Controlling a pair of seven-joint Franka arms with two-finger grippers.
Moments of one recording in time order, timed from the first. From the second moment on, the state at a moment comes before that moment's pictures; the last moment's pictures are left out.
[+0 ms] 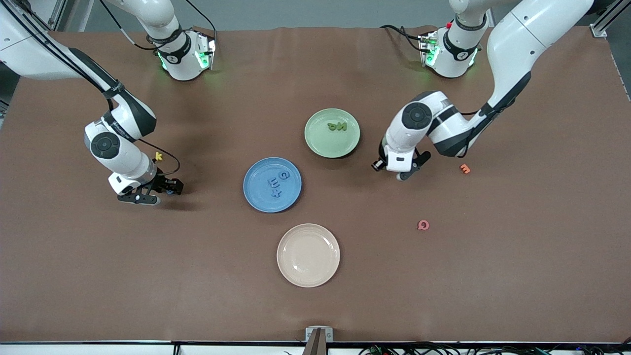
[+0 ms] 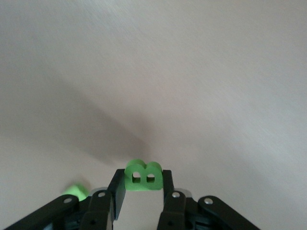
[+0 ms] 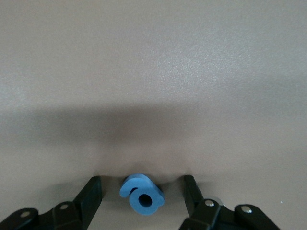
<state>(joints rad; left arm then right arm) 0.35 0.59 -0.94 -2.19 0.62 2.44 -1.73 -0.91 0.66 0.85 -2.24 -0.94 2.52 0.75</state>
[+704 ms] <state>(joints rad) 0.07 0.58 -0.99 -2.13 0.53 2.39 -1.90 -0.92 0.66 0.85 -2.25 -0.94 2.52 0.75</state>
